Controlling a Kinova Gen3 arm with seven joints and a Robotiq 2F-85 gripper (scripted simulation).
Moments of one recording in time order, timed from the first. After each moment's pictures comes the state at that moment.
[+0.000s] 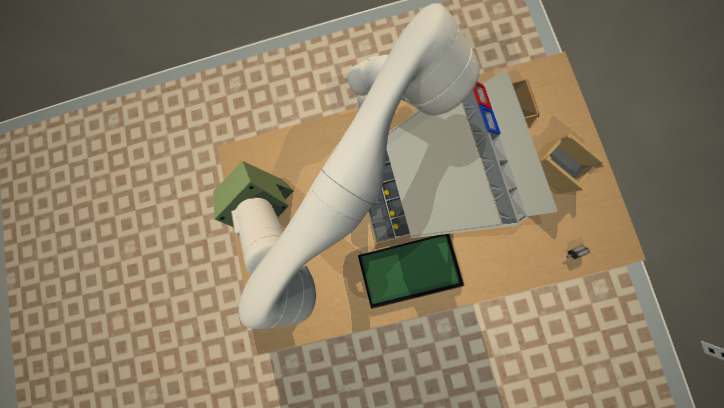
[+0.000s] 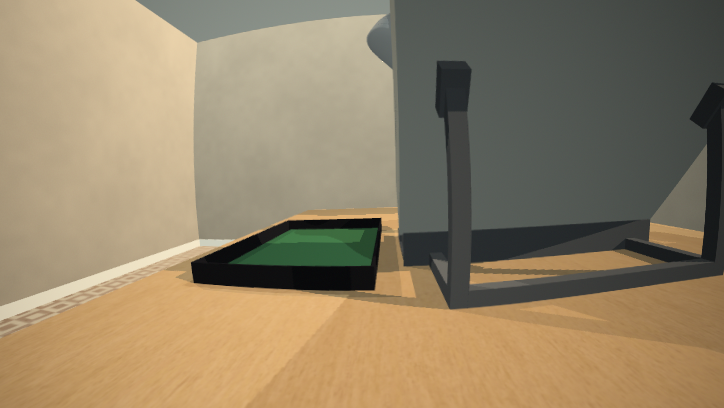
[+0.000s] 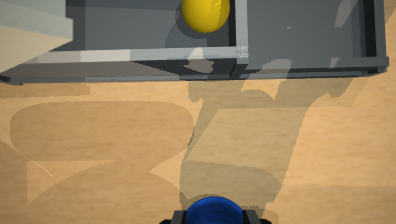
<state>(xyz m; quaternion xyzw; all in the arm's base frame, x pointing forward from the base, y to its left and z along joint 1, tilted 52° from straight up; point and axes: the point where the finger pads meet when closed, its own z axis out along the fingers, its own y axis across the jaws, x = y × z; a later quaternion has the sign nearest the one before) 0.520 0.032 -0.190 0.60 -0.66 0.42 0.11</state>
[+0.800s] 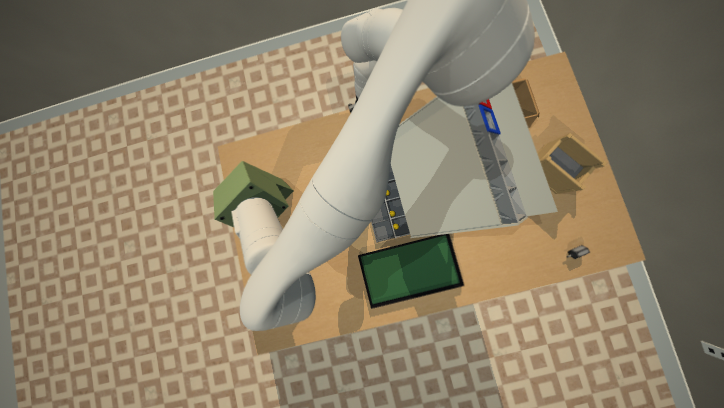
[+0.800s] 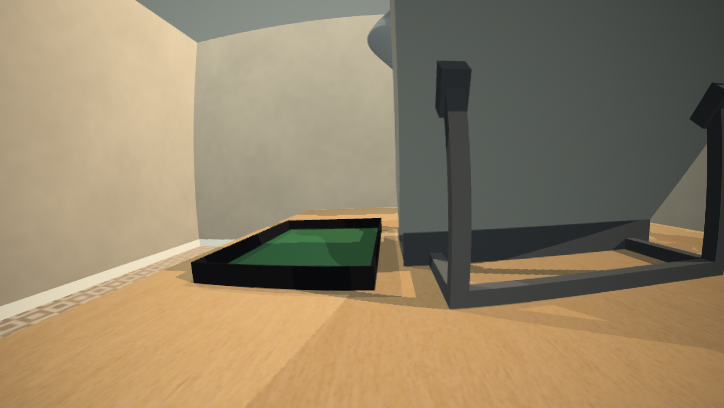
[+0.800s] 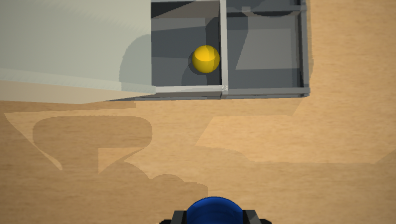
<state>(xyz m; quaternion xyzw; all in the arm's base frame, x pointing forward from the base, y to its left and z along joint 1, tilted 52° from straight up) 0.478 0.111 -0.120 0.60 -0.66 0.43 0.12</state>
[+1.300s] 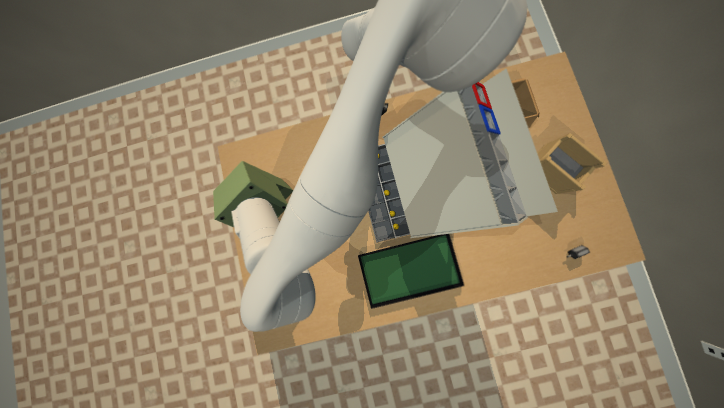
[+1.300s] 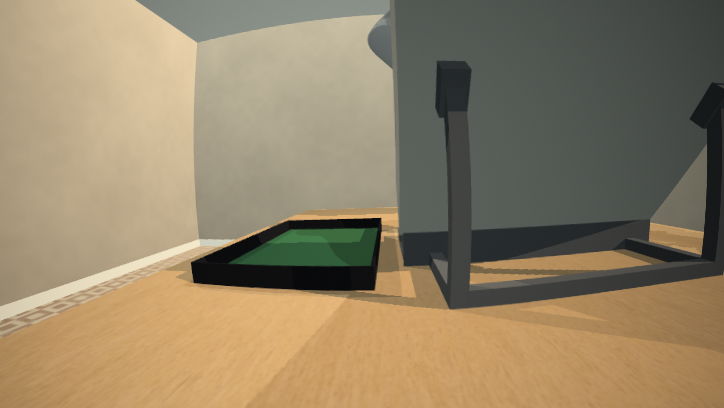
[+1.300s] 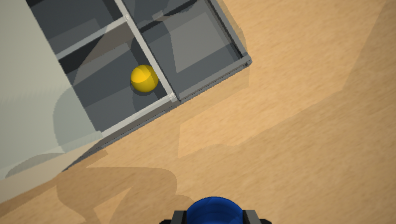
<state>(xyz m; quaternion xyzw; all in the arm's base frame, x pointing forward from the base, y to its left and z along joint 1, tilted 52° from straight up) 0.478 0.111 -0.121 0.42 -0.79 0.44 0.01</state>
